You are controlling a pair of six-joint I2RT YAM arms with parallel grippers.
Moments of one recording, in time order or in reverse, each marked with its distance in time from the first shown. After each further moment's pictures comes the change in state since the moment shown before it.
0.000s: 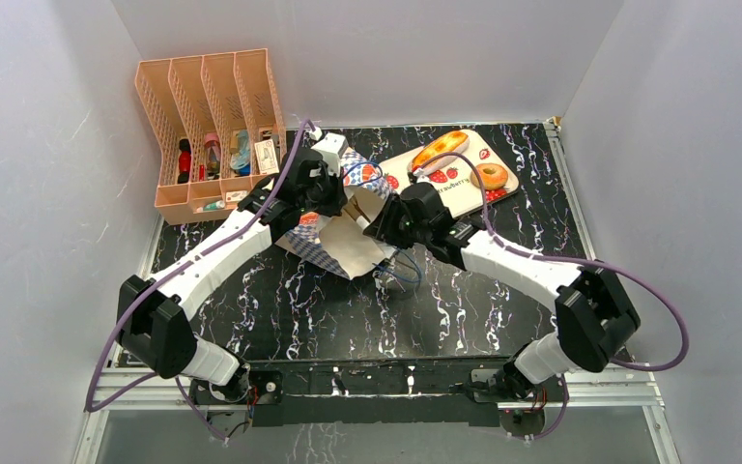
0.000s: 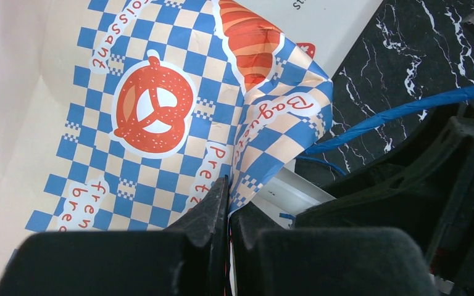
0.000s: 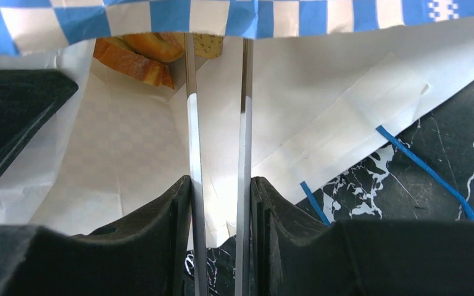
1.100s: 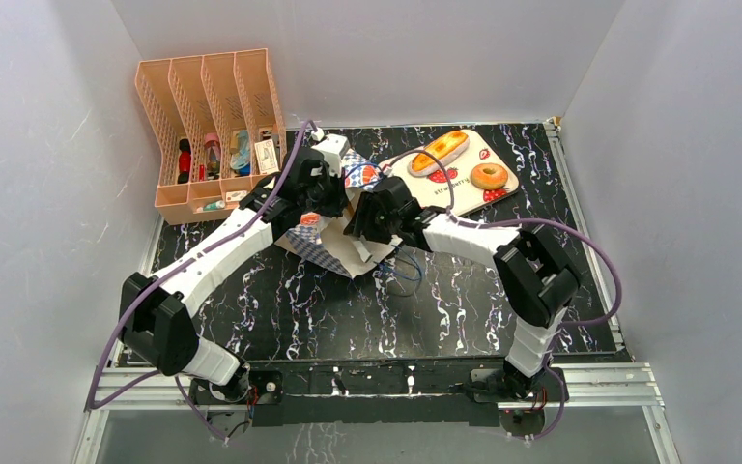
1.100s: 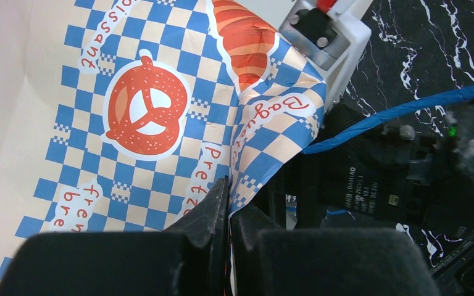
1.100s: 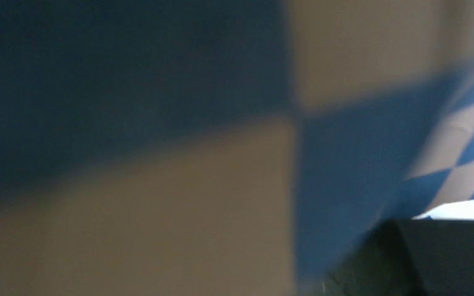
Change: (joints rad) left arm 0.000 0.015 0.006 -0.011 0.031 -0.002; right arm -0.003 0.307 0.158 0.078 -0.062 -0.070
